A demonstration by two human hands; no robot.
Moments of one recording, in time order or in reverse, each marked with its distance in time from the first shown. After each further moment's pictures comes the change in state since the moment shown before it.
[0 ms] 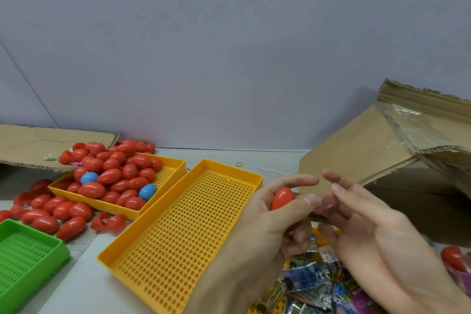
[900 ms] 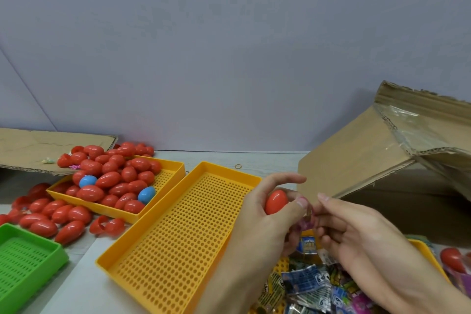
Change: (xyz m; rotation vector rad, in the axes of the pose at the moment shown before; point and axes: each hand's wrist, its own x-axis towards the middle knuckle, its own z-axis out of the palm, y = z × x) left_hand 0.001 -0.001 0.002 0.241 0.158 0.124; right_hand 0.005 0.005 -0.005 -0.189 0.049 0.150
